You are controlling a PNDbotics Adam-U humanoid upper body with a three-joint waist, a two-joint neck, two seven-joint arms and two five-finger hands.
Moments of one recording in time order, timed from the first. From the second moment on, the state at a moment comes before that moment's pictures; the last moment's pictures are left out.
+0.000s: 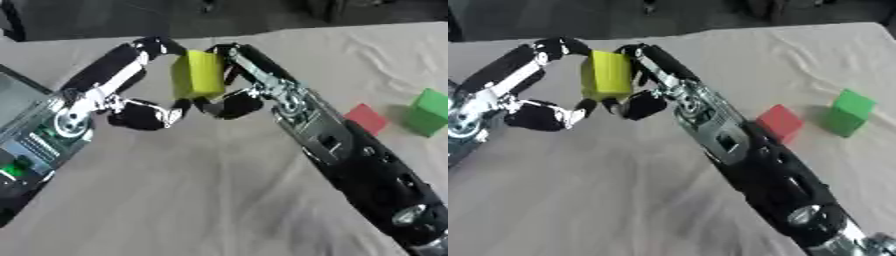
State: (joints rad) left arm -0.92 0.57 -0.64 -1.60 -0.27 0.28 -0.07; right arm -0.87 -0.29 0.45 -1.50 0.36 0.24 0.12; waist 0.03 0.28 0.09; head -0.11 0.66
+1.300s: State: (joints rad) left arm -0.92 0.53 -0.65 -1.58 -0.29 0.27 -0.01; right arm -0.86 -0.30 0.46 -1.52 0.36 0.23 0.15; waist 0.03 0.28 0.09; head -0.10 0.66
